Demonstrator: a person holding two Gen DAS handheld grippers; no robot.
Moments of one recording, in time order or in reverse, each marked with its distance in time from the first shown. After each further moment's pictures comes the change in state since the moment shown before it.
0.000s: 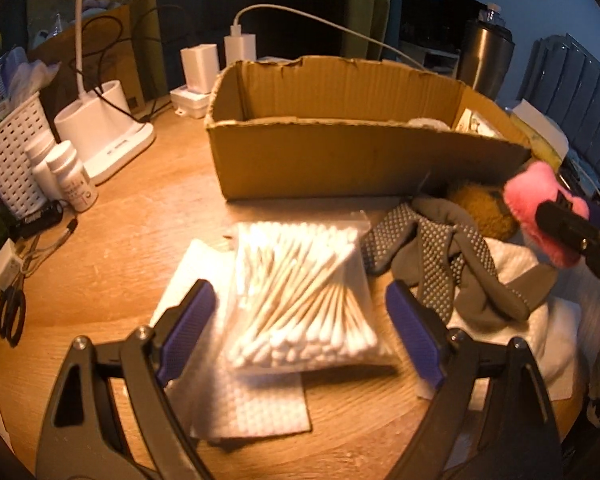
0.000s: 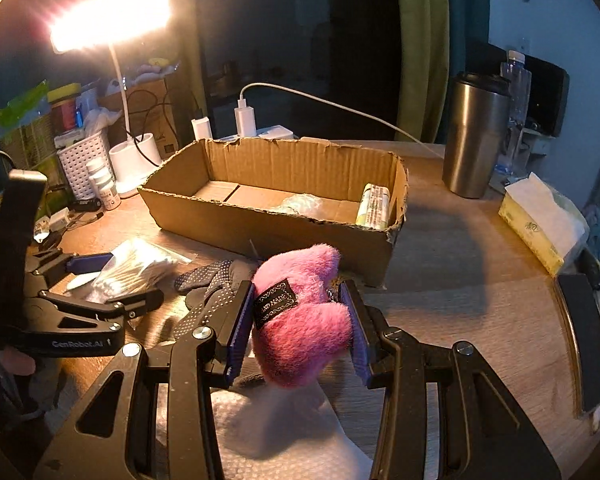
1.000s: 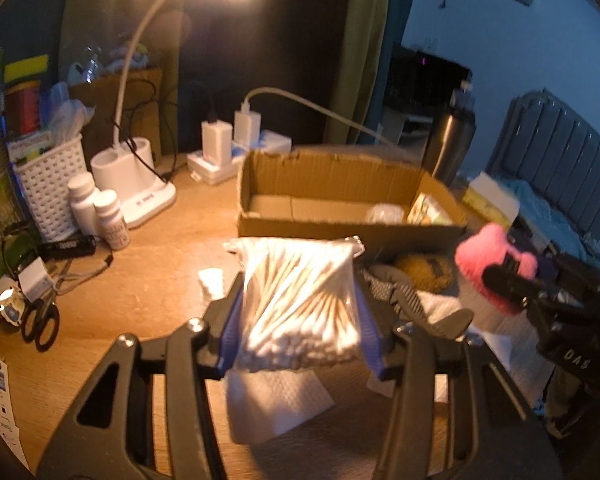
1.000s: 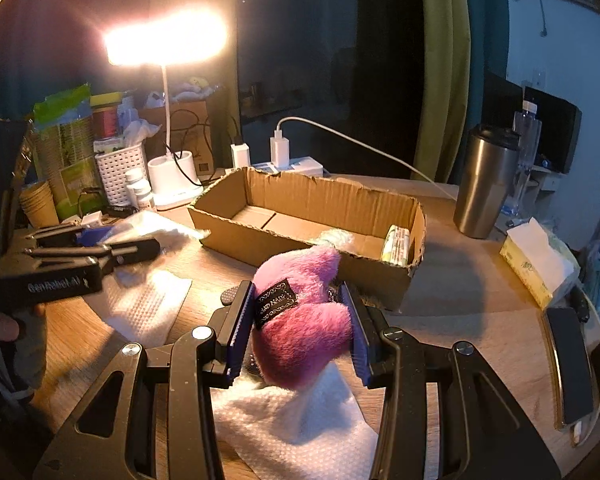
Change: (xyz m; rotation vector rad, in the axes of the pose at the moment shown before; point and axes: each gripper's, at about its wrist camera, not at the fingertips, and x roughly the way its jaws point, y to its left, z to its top) left arm -0.089 0.024 0.008 -0.075 -0.219 -0.104; right arm -0.042 0.028 0.006 -0.086 -0.089 0.036
